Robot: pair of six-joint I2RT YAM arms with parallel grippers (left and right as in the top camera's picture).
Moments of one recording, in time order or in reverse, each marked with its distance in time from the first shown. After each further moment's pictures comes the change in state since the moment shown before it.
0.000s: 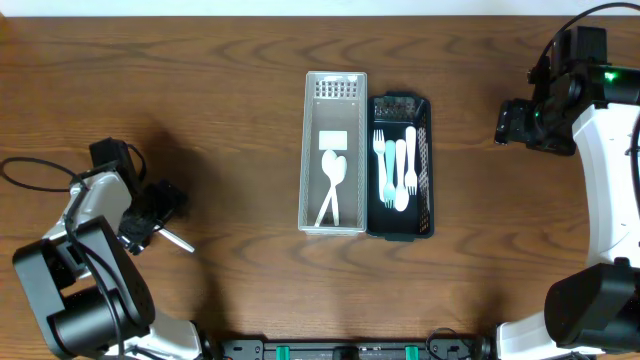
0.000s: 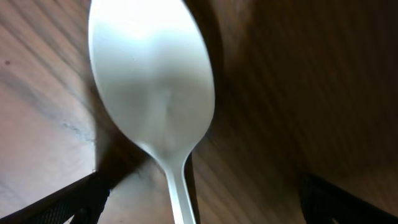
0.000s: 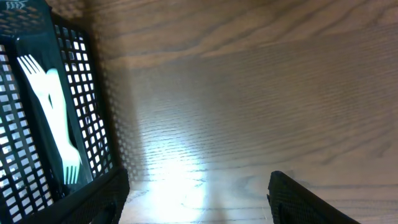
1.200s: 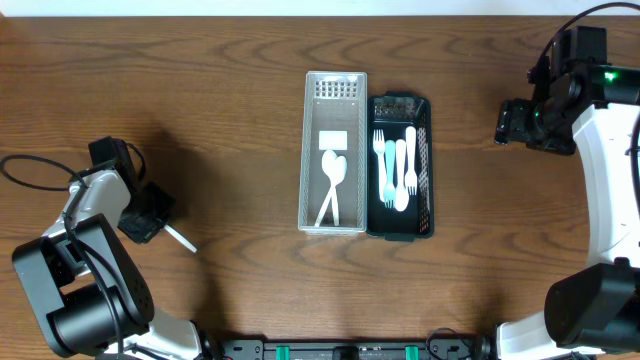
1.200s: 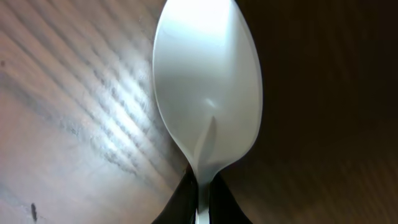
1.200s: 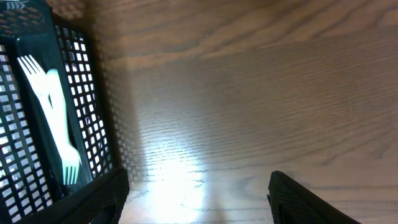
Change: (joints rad) left arm -0.003 0.007 0.013 -0.043 0.008 -0.002; right arm 0.000 0.000 0.000 0.004 0.000 -0.004
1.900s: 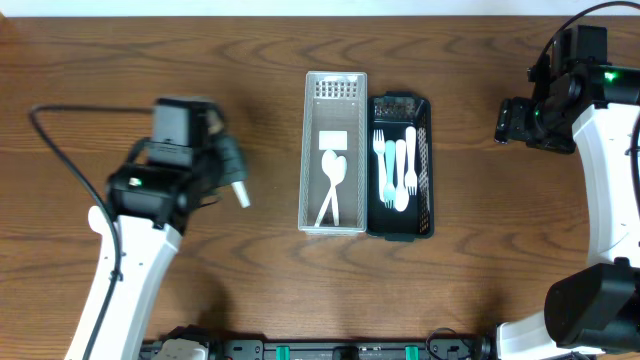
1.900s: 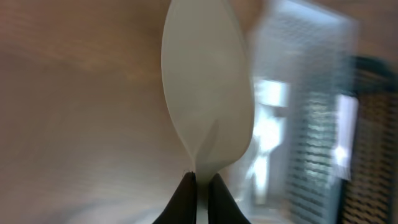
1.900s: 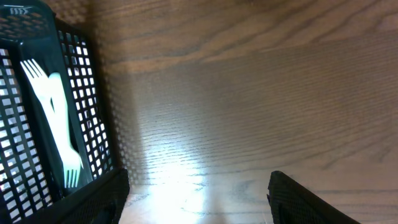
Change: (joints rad) left arm -0.645 -0.500 0.290 -0.161 0.004 0.064; right arm 0.000 0.000 0.000 0.012 -0.003 0.000
